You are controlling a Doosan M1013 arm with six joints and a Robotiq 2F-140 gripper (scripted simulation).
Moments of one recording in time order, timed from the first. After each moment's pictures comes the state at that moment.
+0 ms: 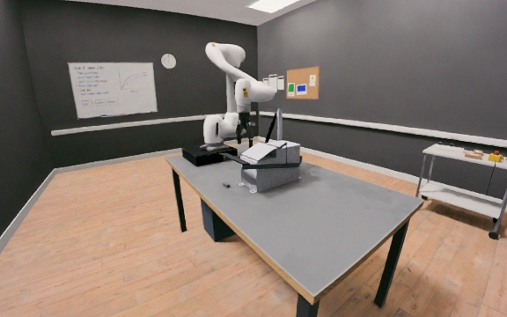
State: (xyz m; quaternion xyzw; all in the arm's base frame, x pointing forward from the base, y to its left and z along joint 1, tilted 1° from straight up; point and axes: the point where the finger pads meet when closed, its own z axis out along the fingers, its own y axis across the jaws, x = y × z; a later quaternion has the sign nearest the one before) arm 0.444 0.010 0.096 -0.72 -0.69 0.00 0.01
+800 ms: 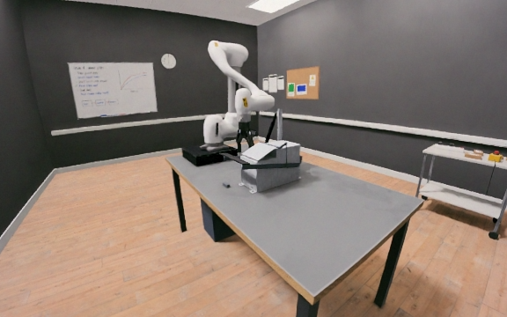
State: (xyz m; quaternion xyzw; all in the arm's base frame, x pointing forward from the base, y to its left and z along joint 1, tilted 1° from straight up) arm 0.440 0.011 0.035 -0.72 -0.69 0.00 0.01
